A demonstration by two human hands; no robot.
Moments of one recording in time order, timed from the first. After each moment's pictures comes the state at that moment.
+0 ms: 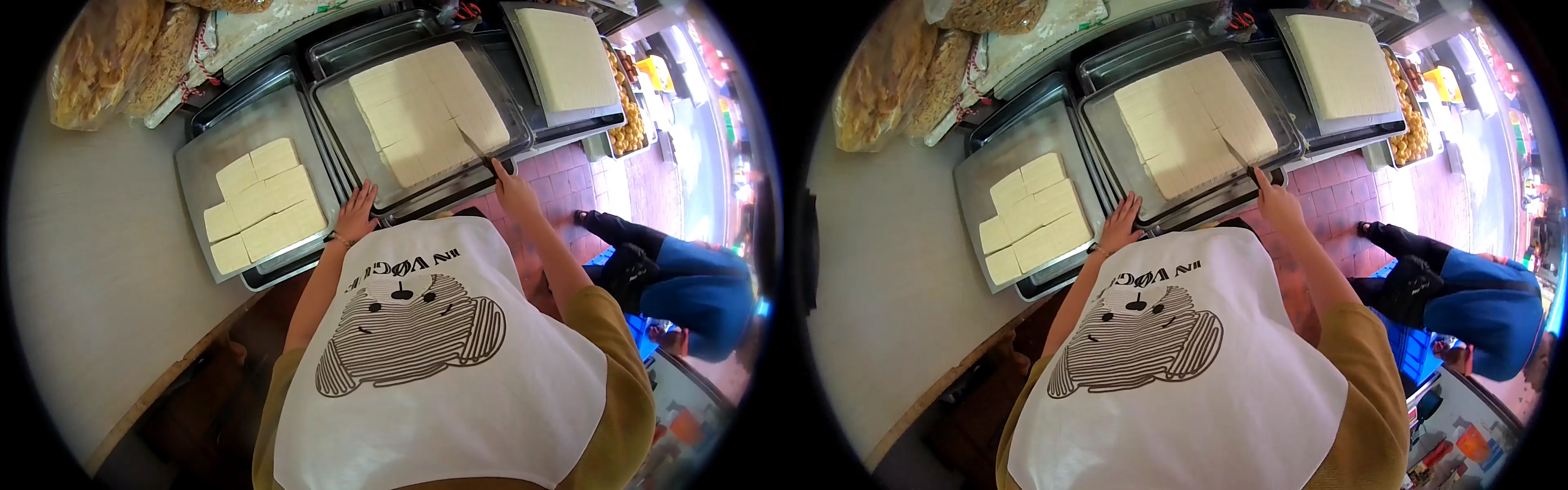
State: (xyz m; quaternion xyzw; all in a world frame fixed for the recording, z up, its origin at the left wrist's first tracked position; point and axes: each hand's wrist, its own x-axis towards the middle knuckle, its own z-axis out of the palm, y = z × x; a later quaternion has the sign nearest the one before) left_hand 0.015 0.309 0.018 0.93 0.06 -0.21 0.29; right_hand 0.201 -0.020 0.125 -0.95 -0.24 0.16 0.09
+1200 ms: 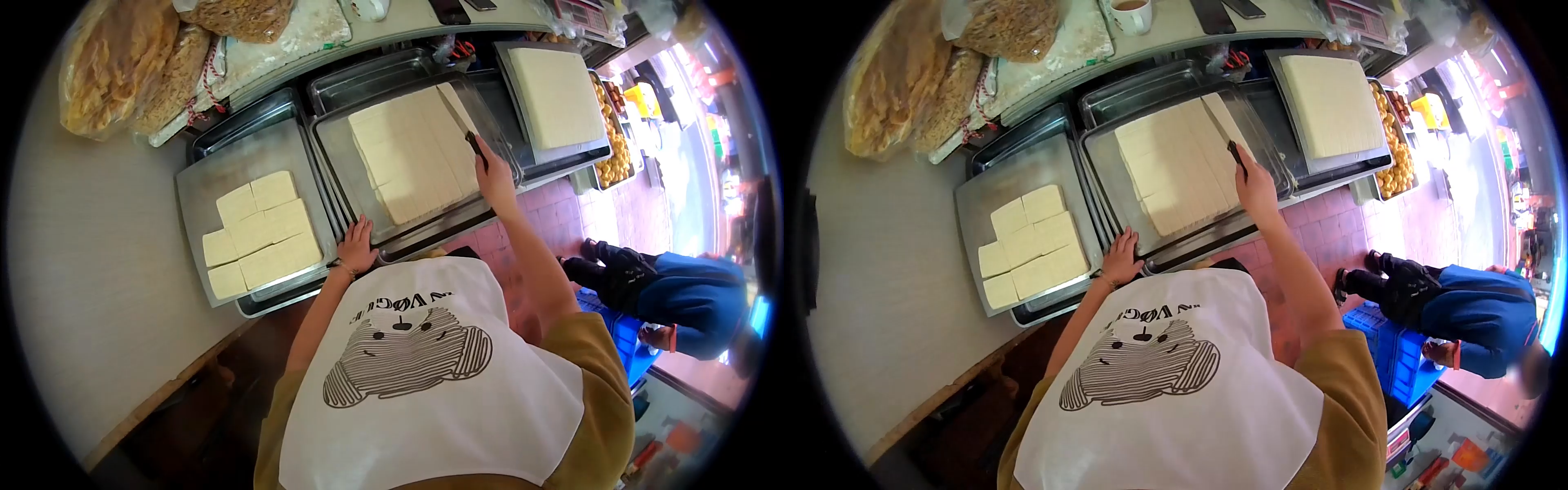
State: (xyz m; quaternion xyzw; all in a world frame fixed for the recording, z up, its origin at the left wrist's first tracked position) left_hand 0.028 0.293 0.035 0.92 0.12 -0.23 0.29; right_hand 0.275 0.055 0.153 -0.91 -0.23 -0.03 0.35
